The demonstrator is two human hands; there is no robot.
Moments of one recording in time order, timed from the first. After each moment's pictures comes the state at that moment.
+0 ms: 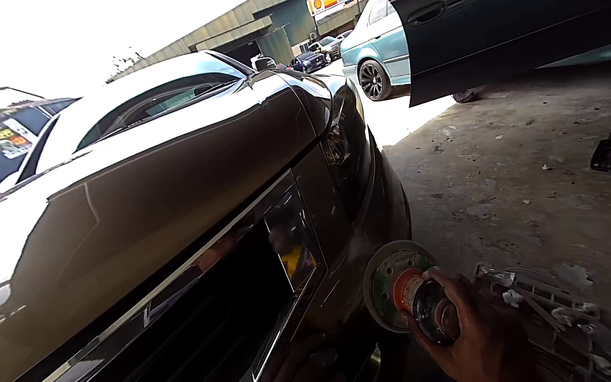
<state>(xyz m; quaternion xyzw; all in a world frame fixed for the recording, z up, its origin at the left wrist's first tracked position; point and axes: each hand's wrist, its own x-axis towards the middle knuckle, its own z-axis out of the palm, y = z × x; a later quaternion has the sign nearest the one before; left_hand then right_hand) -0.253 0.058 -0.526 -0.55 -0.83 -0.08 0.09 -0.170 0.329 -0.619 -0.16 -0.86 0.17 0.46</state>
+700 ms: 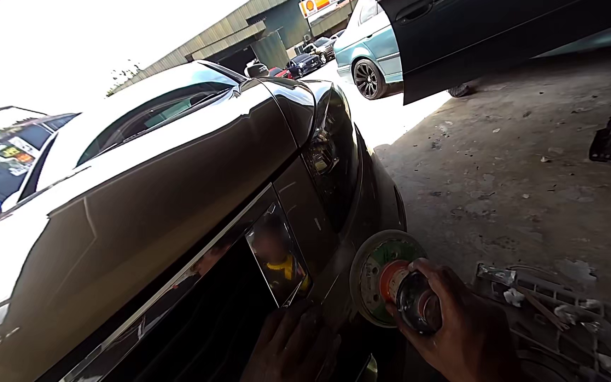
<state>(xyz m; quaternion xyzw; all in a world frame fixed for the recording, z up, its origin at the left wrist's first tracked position) -0.308 0.097 -0.537 -0.59 -0.75 -0.01 0.31 -0.185 0.338 -0.607 -0.18 -0.85 0.17 0.47</state>
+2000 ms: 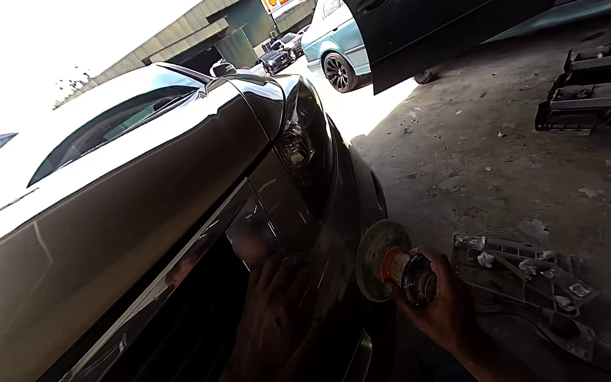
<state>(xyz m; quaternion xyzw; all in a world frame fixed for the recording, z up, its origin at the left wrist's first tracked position) -0.347 0.130 -0.523 -0.58 -0.74 -0.05 0.34 -0.191 0.332 -0.677 -0.23 -0.76 0.29 0.54</state>
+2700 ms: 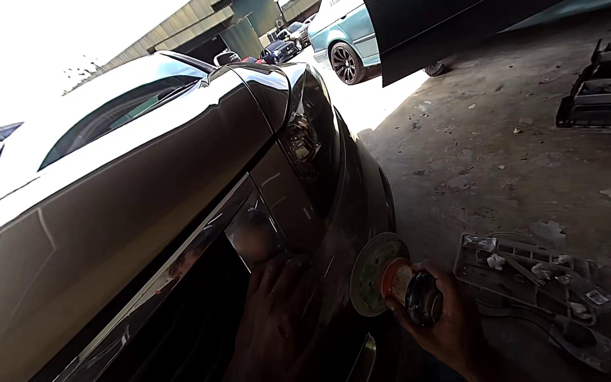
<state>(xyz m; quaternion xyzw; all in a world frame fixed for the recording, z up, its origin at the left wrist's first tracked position) -0.344 0.130 -0.523 -0.58 -0.74 -0.05 0.34 -0.192 0.325 -0.685 -0.17 -0.76 0.31 0.54</state>
